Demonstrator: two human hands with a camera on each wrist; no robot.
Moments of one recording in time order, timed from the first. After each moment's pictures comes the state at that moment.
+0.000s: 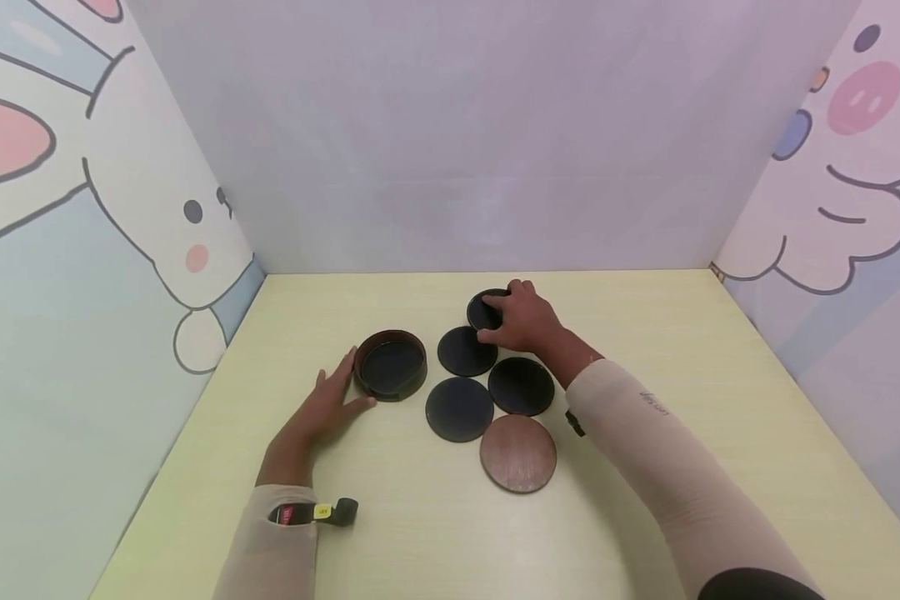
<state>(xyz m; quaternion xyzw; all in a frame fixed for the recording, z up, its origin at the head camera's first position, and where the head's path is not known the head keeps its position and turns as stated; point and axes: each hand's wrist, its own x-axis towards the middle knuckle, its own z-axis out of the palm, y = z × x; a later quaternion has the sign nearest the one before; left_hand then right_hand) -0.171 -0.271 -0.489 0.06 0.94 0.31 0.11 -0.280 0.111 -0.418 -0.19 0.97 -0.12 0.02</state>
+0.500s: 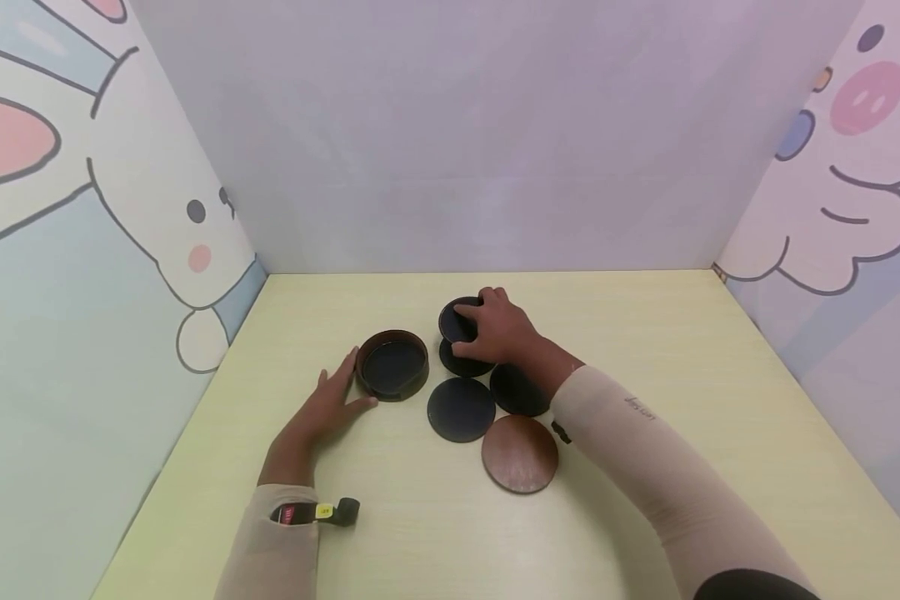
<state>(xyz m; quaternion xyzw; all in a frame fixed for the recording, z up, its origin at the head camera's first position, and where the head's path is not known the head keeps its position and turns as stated) -0.171 -0.271 -0.490 0.05 0.94 0.31 0.12 -0.264 0.071 -0.416 -0.24 0.96 -0.13 0.01</state>
